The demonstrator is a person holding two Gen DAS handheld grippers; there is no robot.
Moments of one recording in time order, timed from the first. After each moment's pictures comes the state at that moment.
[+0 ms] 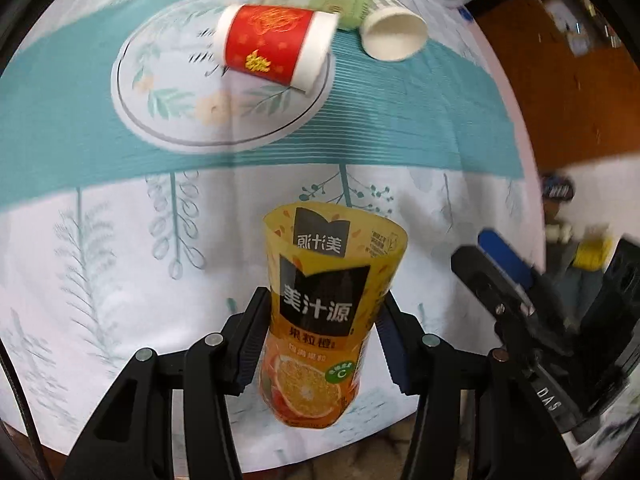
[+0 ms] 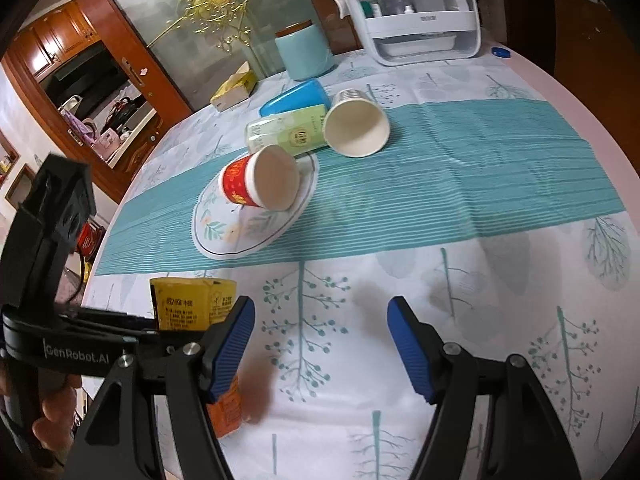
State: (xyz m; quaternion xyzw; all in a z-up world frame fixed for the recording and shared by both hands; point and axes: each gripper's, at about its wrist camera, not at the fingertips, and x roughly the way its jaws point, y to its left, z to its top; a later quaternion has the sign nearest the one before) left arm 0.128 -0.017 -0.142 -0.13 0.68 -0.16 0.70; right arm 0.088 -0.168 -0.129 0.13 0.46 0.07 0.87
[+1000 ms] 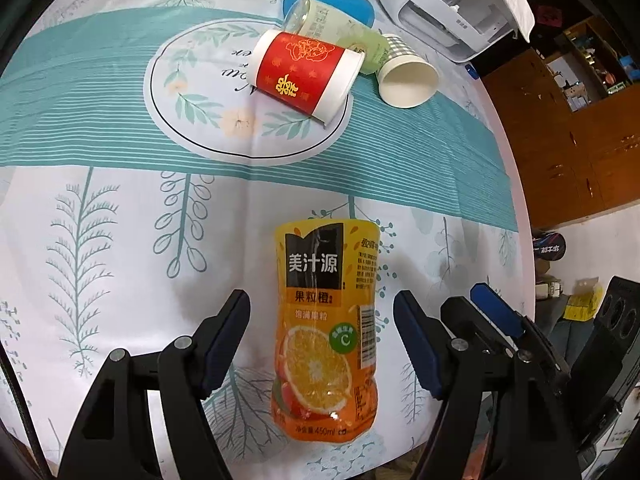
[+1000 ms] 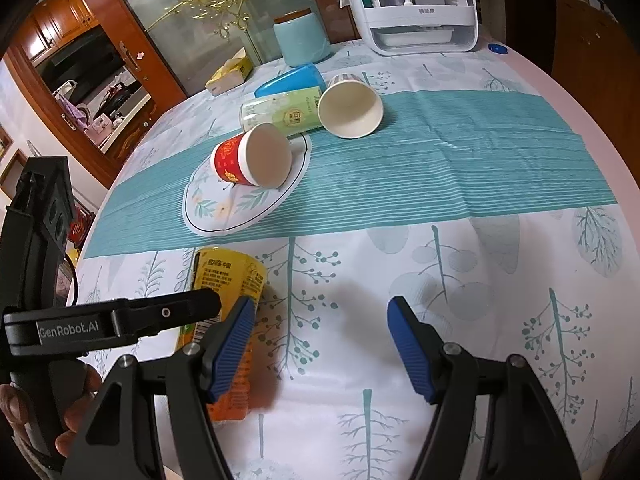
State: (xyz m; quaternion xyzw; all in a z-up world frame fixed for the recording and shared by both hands) left arm 0.117 -0.005 -0.142 -0.18 0.61 -0.14 0.76; right arm 0.076 -0.163 -0.136 0.10 0.48 0.07 0.87
